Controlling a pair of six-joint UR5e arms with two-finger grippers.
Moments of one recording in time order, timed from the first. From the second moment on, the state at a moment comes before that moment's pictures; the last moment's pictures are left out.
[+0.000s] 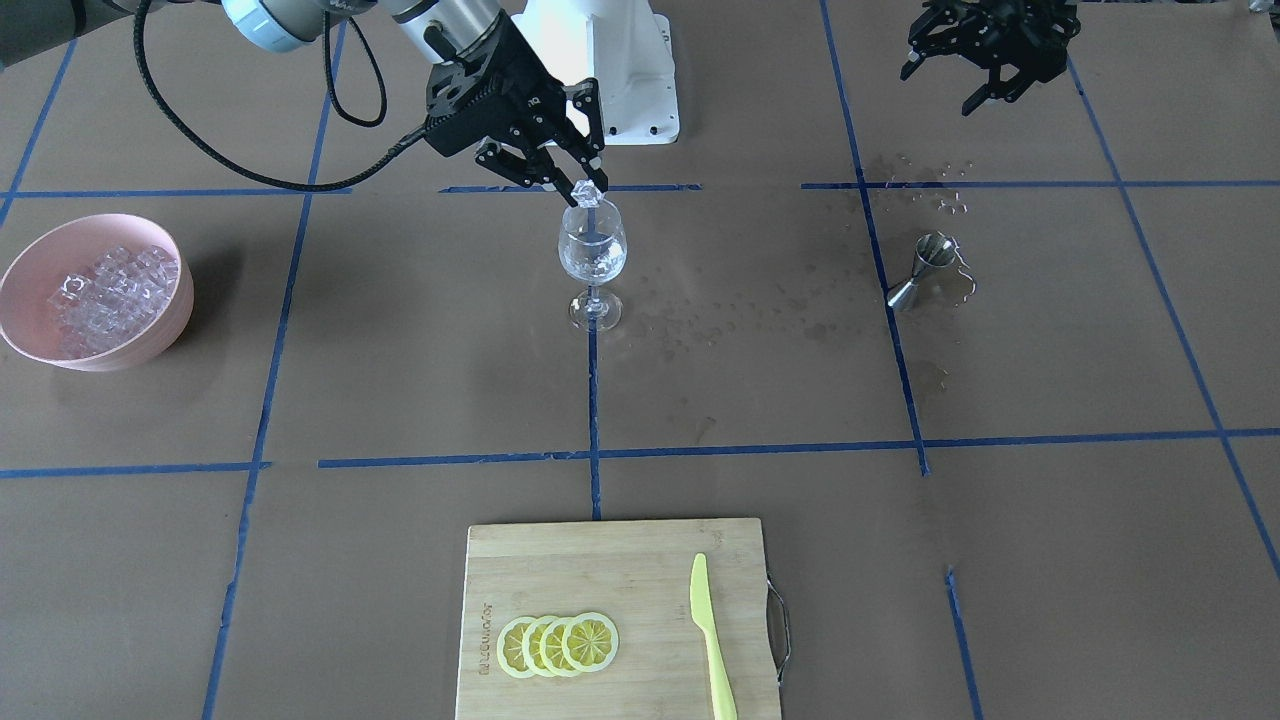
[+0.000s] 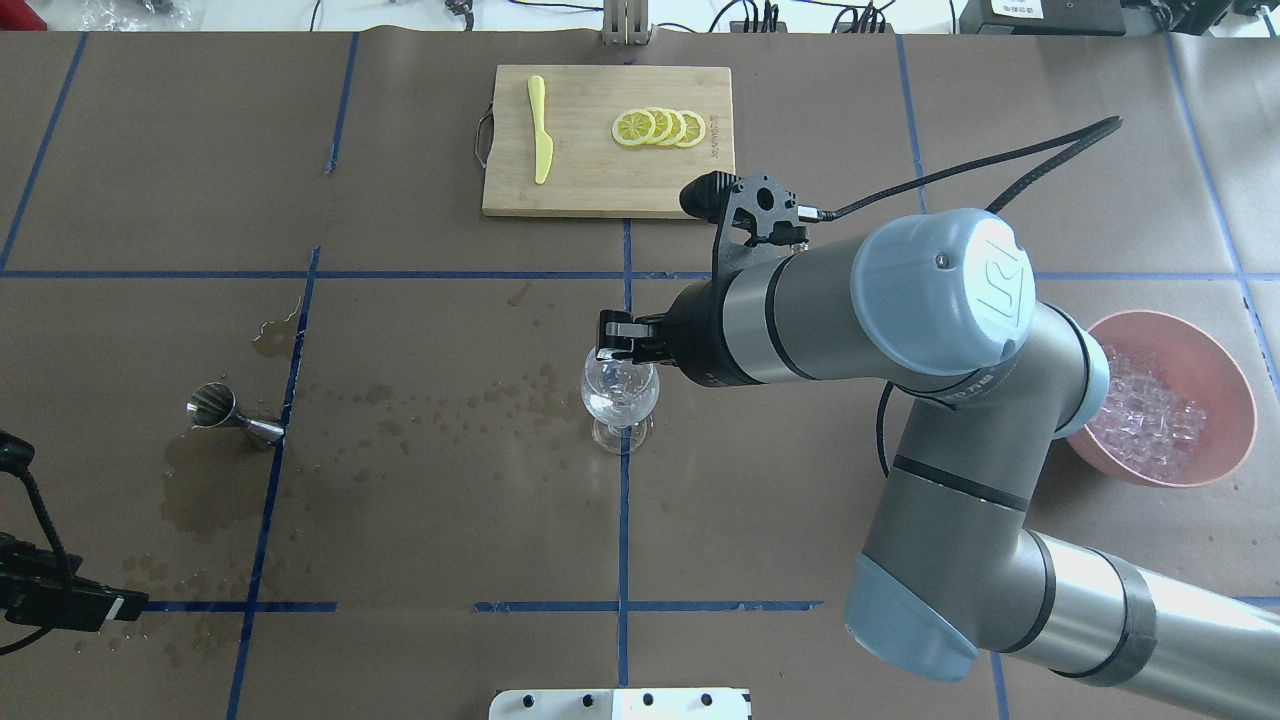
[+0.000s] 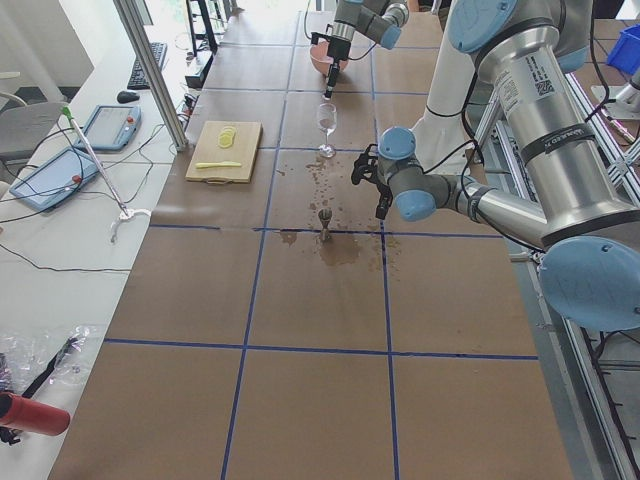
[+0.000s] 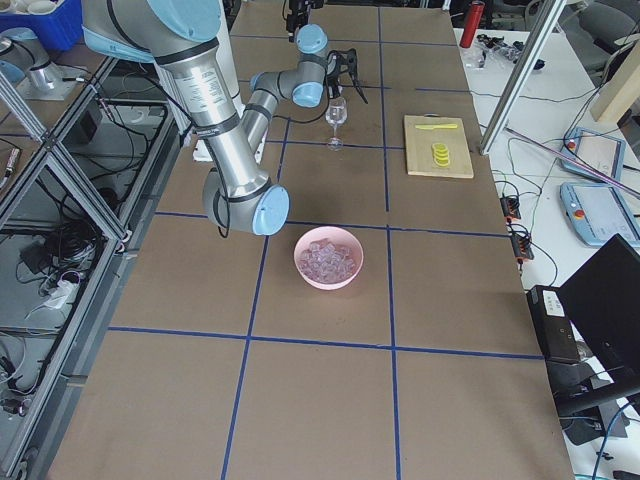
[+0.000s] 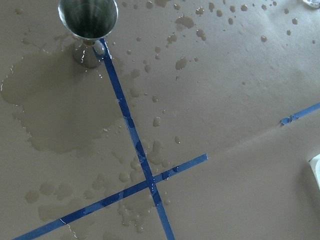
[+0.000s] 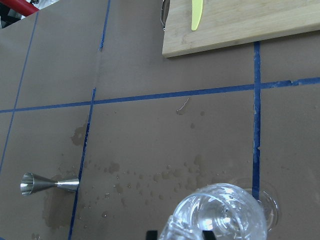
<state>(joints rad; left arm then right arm) -0.57 -1.10 -2.30 -2.32 -2.13 -0.91 0.50 -1.01 1.98 -1.21 1.82 1.36</state>
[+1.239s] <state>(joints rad) -0.80 -1.36 -2.35 -1.87 -2.16 -0.64 0.52 -1.00 2.01 -1.27 1.83 1.38</state>
